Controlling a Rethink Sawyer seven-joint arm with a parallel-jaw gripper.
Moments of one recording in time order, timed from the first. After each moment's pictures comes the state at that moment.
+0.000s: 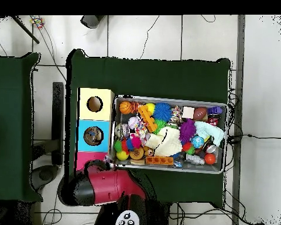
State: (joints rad) arm 0.10 -0.82 -0.10 2.02 -0.09 0.31 1.75
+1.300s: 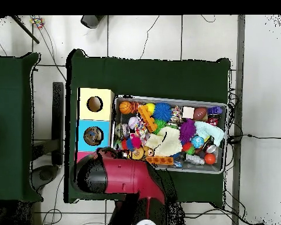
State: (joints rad) arm 0.06 -0.89 -0.18 1.91 -0.01 0.50 1.75
